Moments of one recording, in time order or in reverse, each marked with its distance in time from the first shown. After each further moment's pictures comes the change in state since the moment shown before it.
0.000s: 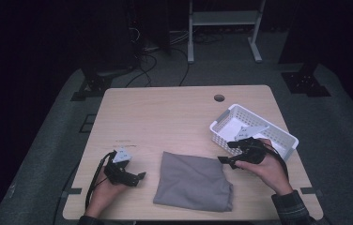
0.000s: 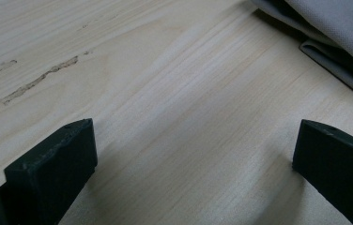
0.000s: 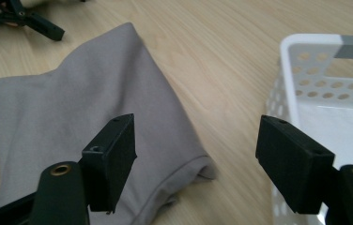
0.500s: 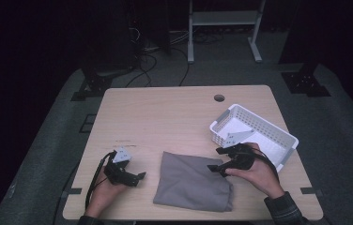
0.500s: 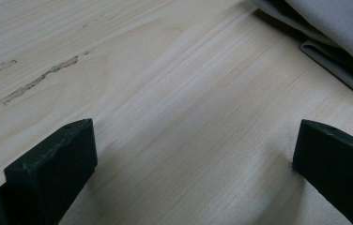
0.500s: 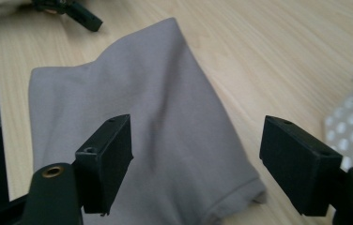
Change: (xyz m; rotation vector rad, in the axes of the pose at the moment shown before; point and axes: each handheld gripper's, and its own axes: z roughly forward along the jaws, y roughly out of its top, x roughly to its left) left arm 0.000 0.000 0.000 0.000 -0.001 -0.003; right arm 0.027 0.007 0.020 0.029 0.081 -0.071
